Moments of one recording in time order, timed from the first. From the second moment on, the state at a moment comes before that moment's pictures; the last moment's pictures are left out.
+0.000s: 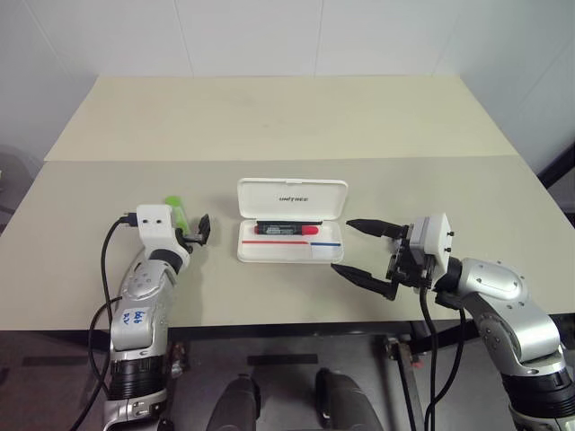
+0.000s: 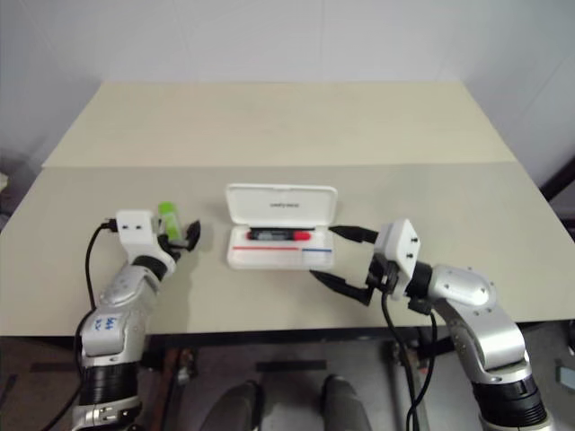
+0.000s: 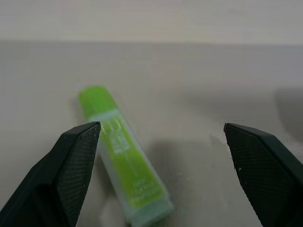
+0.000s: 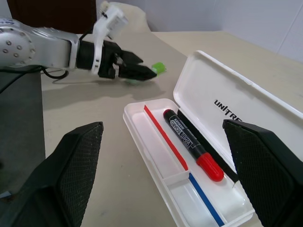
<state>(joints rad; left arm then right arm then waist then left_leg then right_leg) -0.28 0.22 0.23 -0.11 -0.17 0.50 0.00 -0.19 -0.61 -0.03 -0.39 0.50 0.26 0.93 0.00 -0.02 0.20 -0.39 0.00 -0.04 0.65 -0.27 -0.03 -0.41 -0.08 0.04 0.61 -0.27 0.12</state>
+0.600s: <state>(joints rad) -0.35 0.17 0.23 -0.05 -0.12 0.59 0.12 -0.17 -0.61 -0.05 -0.42 0.51 0.26 0.89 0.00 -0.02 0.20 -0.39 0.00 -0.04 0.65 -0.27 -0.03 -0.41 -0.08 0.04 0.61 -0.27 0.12</state>
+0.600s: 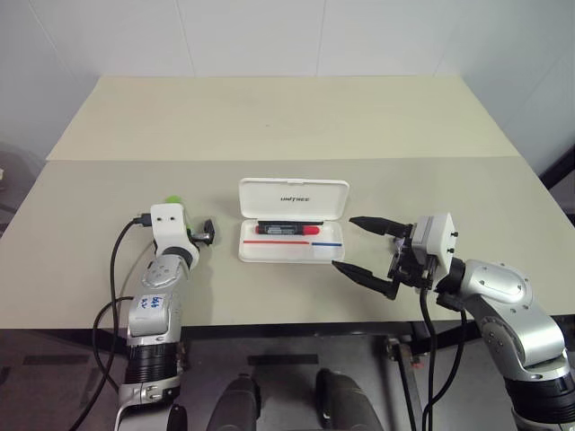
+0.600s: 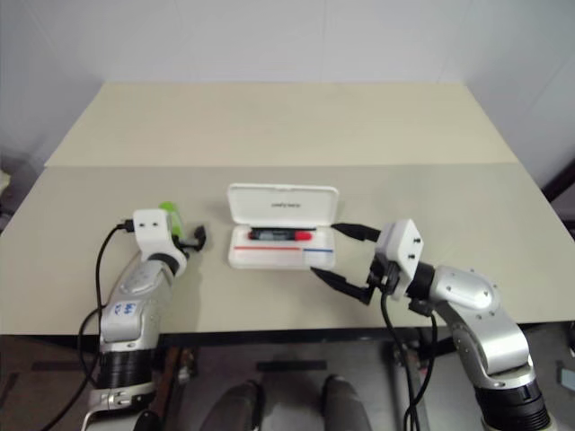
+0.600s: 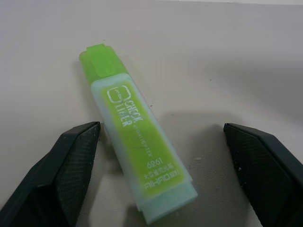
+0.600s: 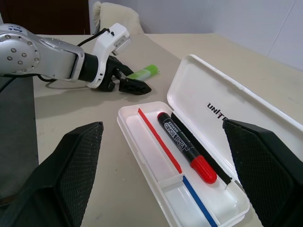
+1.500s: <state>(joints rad) -0.40 0.09 0.31 -0.07 -0.21 0.32 0.05 -0.19 -0.61 -0.04 -0.42 0.50 0.26 0.89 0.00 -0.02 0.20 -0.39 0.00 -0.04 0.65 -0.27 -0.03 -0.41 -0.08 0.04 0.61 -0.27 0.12</state>
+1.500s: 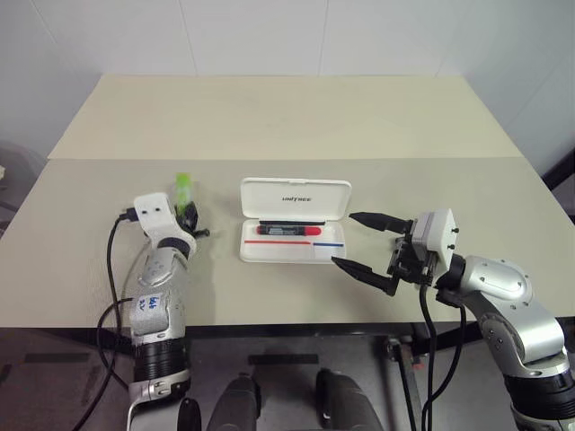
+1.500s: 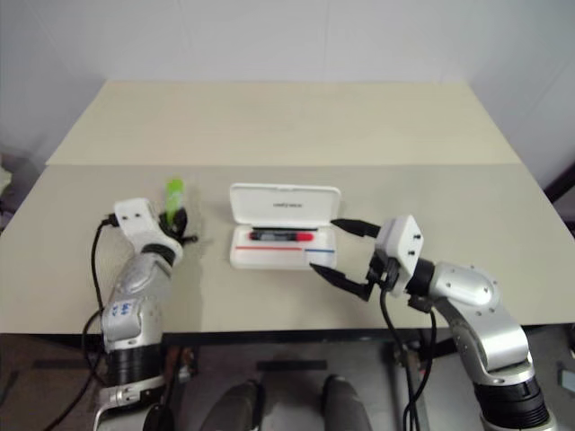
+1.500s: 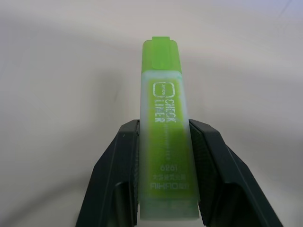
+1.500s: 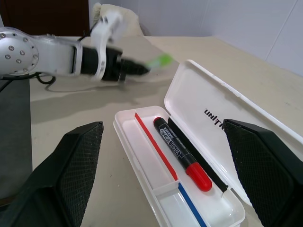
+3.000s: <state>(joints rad) -0.67 0.48 -0.12 0.53 -0.20 -0.22 -1.25 0.03 -0.70 -0.25 -0.54 0.56 0.24 0.82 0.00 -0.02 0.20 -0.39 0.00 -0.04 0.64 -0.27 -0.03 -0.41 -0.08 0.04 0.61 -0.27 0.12</state>
